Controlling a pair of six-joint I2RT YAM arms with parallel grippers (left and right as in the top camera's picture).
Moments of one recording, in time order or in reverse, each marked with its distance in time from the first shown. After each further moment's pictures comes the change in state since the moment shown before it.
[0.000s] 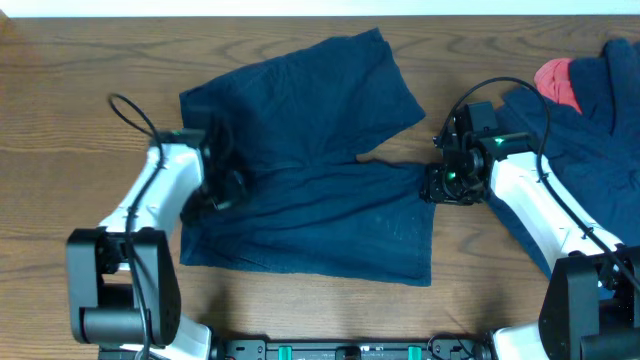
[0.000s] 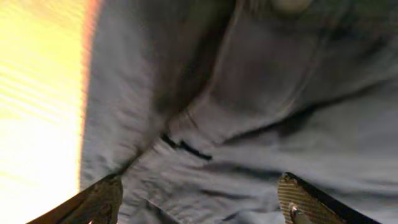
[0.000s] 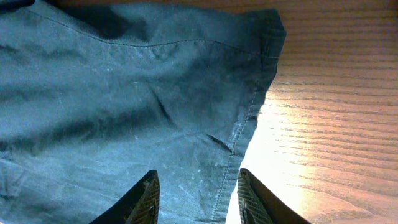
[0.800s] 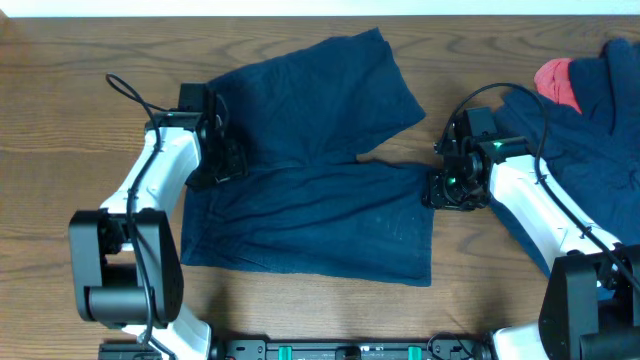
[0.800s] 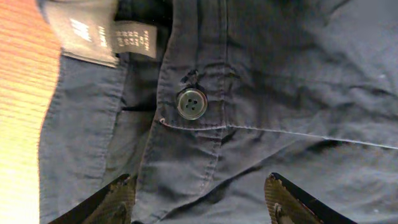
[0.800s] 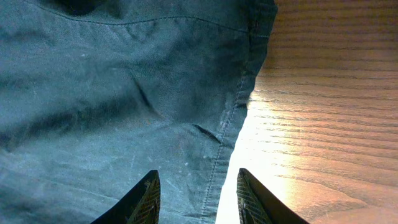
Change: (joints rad) left arm 0.012 0.089 0.066 0.153 0.115 0.104; right arm 0.000 0.000 -0.029 -0.003 0.025 -0.005
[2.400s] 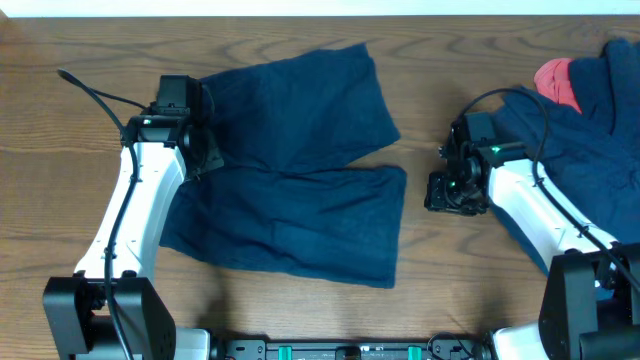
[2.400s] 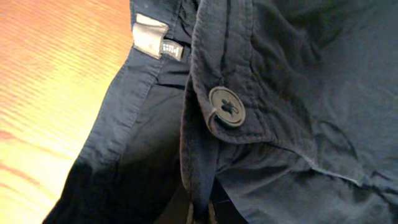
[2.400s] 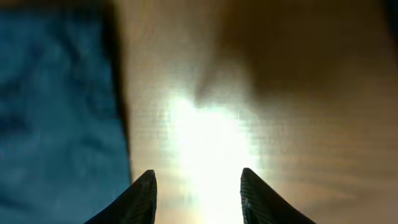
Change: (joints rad) left arm -0.001 -0.217 0.031 -0.098 -0.263 -0.111; right arm 0.000 0.001 -0.056 0.074 0.052 0.087
